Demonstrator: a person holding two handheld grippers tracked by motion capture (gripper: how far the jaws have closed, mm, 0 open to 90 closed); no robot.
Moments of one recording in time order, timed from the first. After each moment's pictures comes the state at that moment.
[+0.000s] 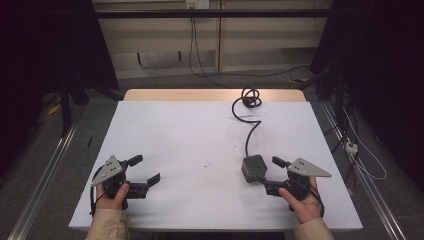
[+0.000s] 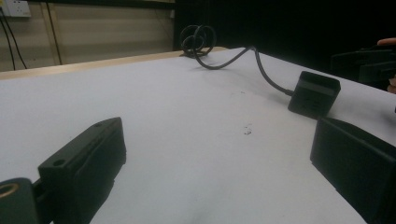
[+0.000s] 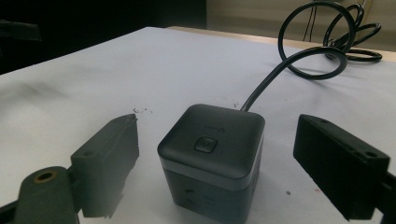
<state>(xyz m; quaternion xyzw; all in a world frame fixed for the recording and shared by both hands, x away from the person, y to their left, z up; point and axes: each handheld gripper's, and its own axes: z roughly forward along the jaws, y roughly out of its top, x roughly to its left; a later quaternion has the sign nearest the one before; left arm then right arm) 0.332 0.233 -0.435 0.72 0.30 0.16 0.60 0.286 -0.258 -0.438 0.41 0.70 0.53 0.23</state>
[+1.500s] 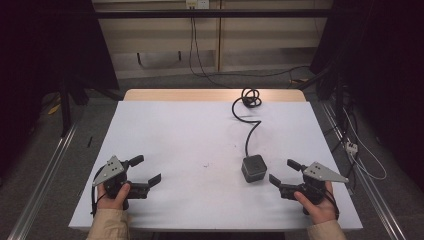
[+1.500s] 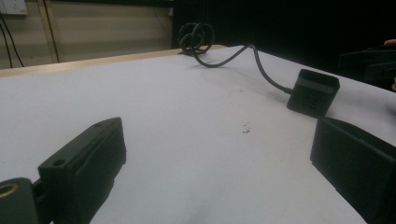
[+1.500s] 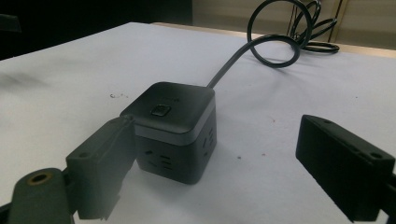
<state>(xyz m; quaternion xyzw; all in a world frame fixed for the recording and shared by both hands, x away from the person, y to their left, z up) 0.332 0.231 -0.437 0.73 0.30 0.15 0.60 0.273 -0.294 -0.444 0.42 0.70 0.52 0.25</state>
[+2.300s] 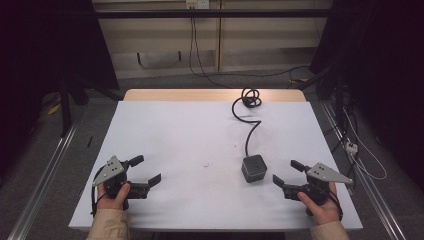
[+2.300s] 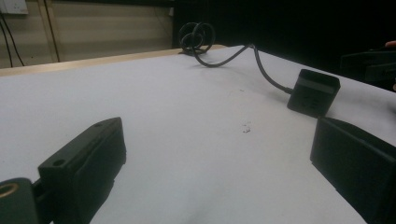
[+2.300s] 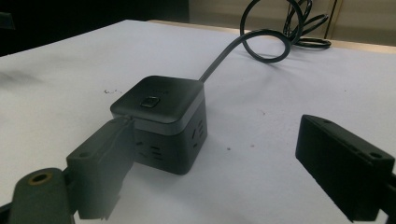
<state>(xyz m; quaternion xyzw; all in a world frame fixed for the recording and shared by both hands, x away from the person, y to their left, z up) 0.332 0.231 -0.437 0.73 0.30 0.15 0.60 0.271 -0.303 -0.446 0.43 0.70 0.52 0.25</state>
